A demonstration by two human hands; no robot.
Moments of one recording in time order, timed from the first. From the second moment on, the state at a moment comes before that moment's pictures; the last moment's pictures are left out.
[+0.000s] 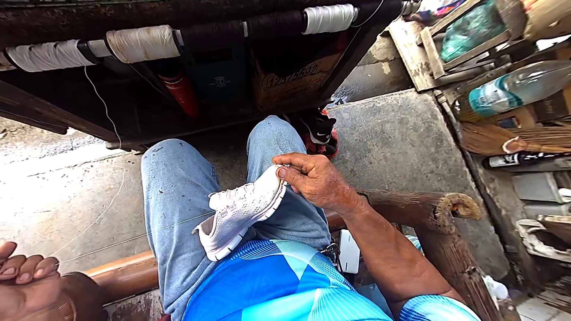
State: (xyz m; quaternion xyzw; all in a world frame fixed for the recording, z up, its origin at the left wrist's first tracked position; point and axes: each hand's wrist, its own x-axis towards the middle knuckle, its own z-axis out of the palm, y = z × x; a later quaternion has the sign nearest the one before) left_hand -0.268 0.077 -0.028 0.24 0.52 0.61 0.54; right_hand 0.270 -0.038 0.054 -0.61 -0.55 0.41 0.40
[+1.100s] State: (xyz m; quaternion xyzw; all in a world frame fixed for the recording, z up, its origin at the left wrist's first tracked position) left_hand 0.095 0.008 0.029 0.91 0.32 0.09 0.23; right_hand 0.289 -0.032 0.074 -0.43 -0.38 0.55 0.60
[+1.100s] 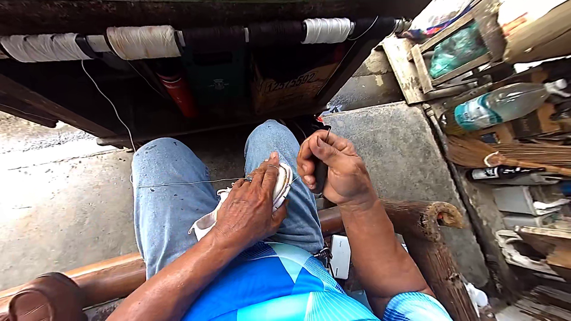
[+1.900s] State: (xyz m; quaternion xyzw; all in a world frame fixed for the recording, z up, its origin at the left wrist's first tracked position) left_hand 0.015 0.059 0.047 0.62 0.24 0.33 0.67; right_hand 0.288 -0.040 0.042 -0.61 -0.53 0.39 0.44
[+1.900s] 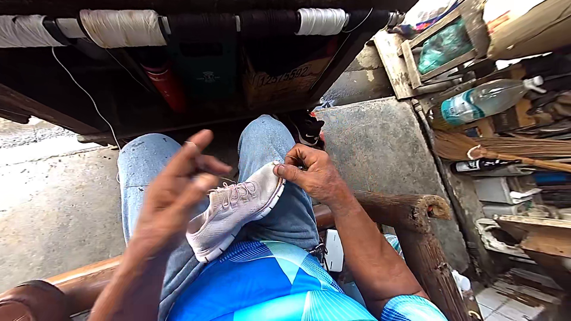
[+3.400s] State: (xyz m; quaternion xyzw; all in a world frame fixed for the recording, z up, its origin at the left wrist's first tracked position) left_hand -0.025 0.019 0.025 0.91 0.19 0.11 0.35; right_hand 0.313 -0.100 0.043 -0.77 -0.52 0.10 0.34
